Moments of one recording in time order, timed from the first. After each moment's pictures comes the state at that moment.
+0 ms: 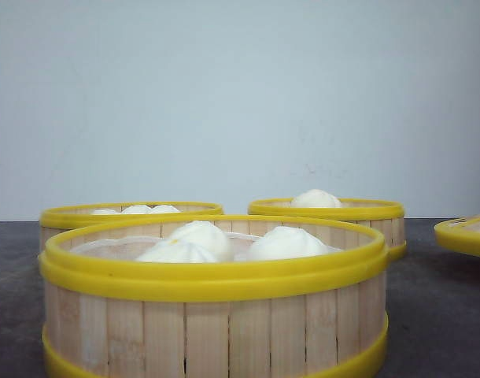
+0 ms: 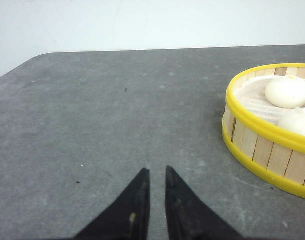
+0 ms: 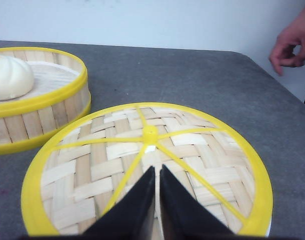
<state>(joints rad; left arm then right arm) -0.07 0.00 0.04 -0.18 -0.18 0.04 -0.02 0.01 0.02 -0.17 0.05 0.00</state>
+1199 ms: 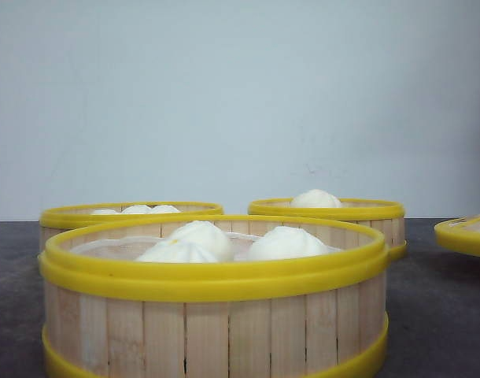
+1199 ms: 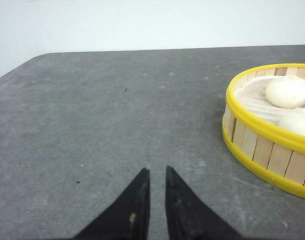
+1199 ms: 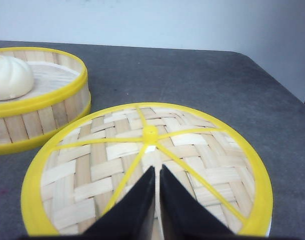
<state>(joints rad) -0.07 0.00 0.04 -0.18 -0.18 0.04 -0.02 0.01 0.02 -0.17 0.05 0.00</state>
